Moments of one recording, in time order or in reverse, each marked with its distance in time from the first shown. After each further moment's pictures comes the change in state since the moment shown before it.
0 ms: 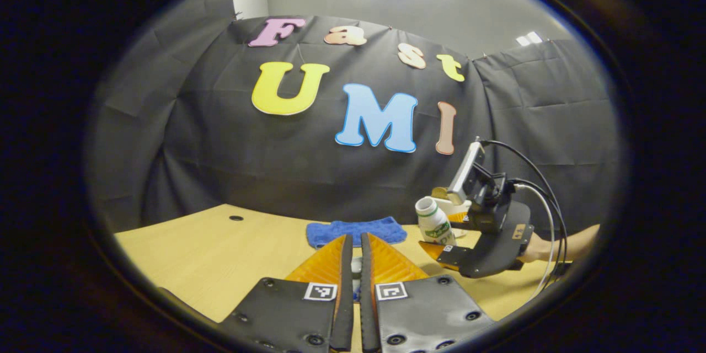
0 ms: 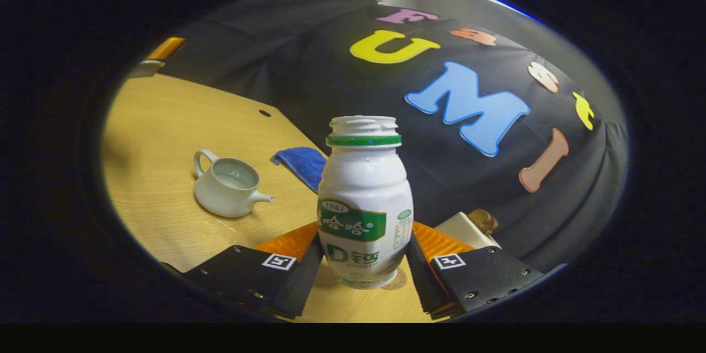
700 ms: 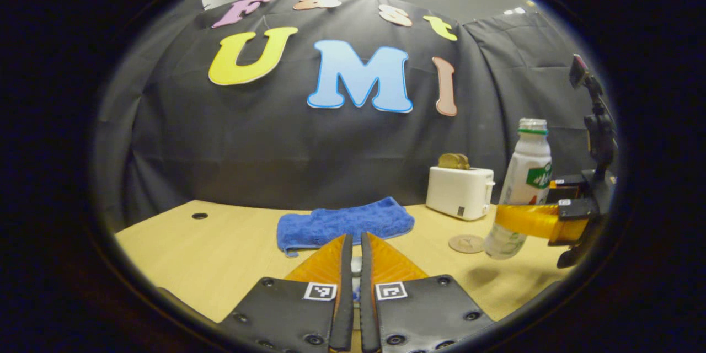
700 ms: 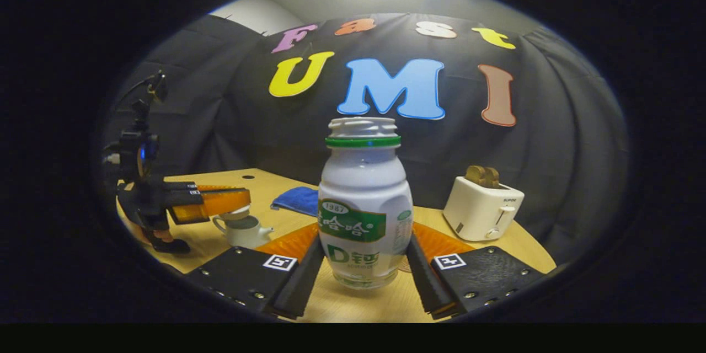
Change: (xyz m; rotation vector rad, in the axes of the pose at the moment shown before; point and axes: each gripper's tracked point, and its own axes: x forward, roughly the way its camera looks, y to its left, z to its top) left arm 0.145 -0.014 -0.092 0.130 0.163 0.006; right arm -0.042 -0.044 -0.003 0.499 -0.114 -0.005
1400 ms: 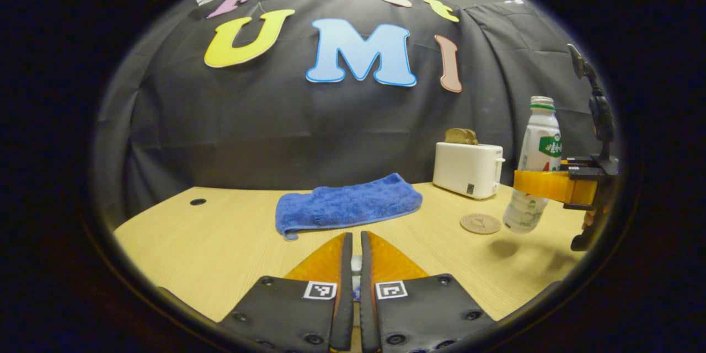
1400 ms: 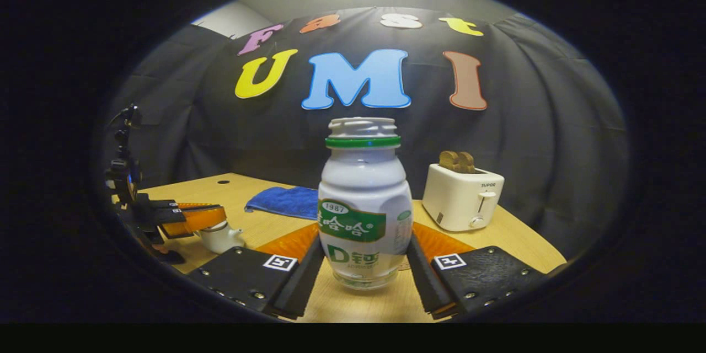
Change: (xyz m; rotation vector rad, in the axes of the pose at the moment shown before) left arm 0.006 0.001 -0.027 0.009 0.076 0.006; right arm 0.012 -0.043 -0.018 0.091 0.045 -0.112
